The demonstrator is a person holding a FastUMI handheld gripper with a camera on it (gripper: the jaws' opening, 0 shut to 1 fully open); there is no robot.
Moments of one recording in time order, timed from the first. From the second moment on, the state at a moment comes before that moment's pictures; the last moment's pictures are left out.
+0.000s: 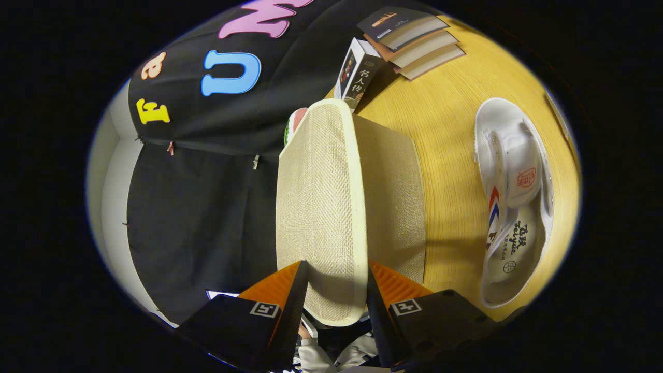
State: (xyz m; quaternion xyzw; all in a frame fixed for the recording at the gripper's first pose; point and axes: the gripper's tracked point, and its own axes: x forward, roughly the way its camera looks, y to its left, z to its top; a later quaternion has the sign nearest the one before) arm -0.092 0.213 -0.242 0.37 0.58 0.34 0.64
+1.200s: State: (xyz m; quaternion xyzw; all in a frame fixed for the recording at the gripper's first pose) arm -0.074 0.215 -0.189 0.31 0.57 0.28 0.70
